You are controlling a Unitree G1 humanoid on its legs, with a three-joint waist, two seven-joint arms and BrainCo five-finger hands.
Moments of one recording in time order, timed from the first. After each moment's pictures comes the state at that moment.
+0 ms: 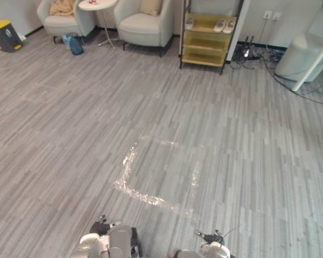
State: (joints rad) left arm 0.01 0.00 0.17 0.96 0.01 -0.04 0.09; right arm -0.02 -0.04 -0.35 1.04 0.08 0.01 -0.18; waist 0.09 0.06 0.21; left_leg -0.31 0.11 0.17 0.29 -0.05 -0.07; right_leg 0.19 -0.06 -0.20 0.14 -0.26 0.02
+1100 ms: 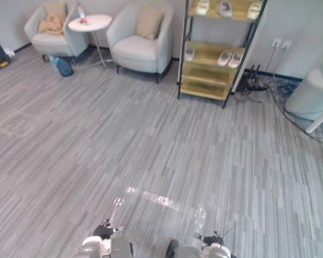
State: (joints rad) left arm 0.00 0.02 0.09 1.00 0.02 -0.03 0.06; right arm -0.03 -0.06 -0.33 1.08 0.02 0.02 -0.16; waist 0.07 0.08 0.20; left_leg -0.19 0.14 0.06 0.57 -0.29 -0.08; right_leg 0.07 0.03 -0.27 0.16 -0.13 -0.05
